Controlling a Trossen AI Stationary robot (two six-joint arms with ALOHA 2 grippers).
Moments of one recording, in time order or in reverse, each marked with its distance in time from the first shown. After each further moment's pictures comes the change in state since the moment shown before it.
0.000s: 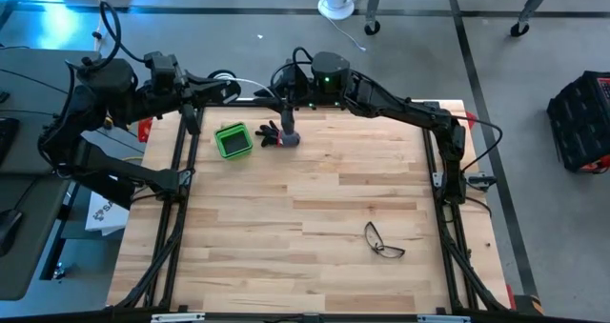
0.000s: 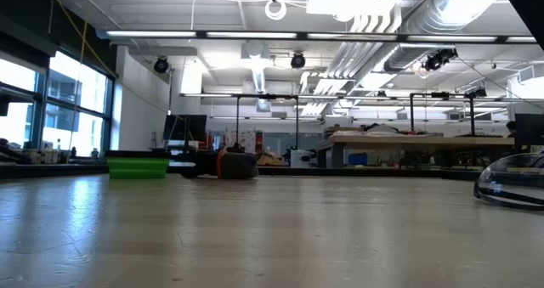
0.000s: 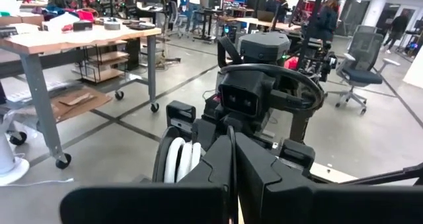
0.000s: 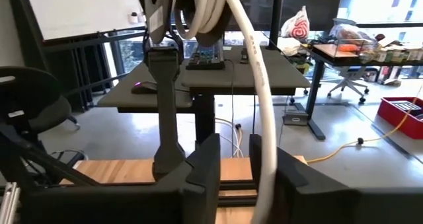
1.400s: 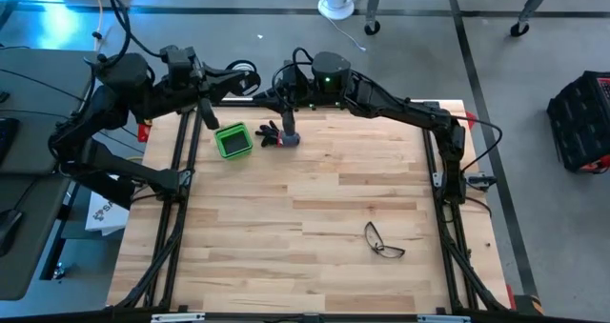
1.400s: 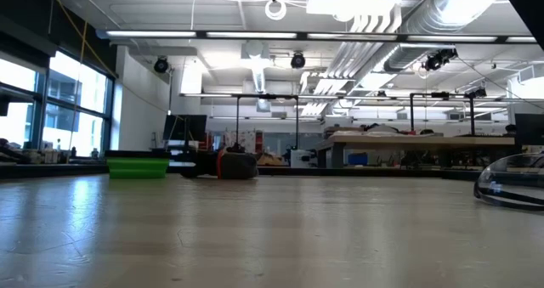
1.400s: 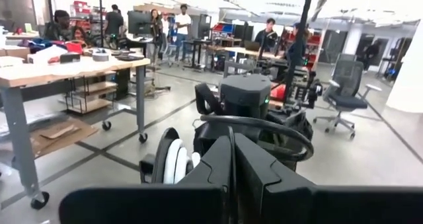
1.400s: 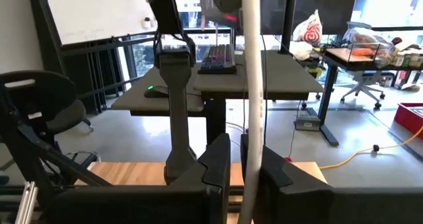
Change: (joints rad) left arm 0.009 0.089 0.001 0.219 0.039 0.051; right arm 0.000 0.001 -0.001 0.021 -0.046 0.012
